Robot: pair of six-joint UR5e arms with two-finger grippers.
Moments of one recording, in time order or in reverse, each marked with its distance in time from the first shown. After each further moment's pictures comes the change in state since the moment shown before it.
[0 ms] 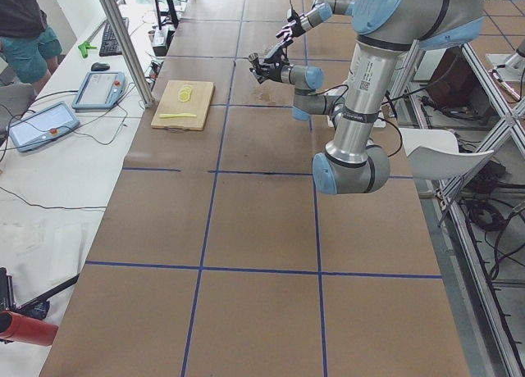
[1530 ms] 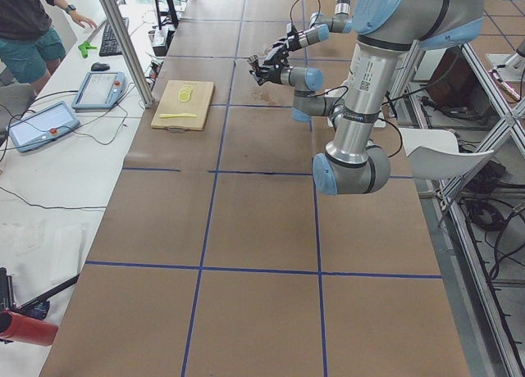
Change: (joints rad) left arm -0.002 0.005 0.008 0.000 0.001 0.001; right arm -0.006 0.179 -0.220 0.012 -0.173 0.014
